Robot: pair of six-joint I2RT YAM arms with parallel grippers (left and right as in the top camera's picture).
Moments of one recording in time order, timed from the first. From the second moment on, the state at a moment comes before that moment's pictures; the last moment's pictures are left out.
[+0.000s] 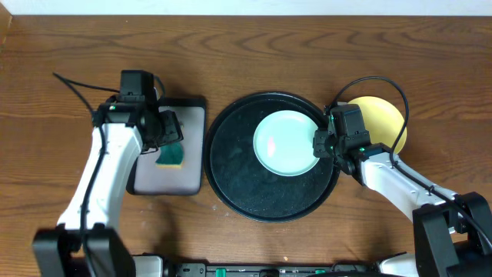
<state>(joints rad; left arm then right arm) 0.00 1.54 1.14 -0.90 0.01 -0.31 0.30 1.59 0.73 -0.11 -0.03 0.32</state>
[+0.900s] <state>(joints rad) 0.00 1.81 1.14 -0.81 -0.03 -0.29 0.30 1.59 0.73 -0.10 -0.03 0.31</state>
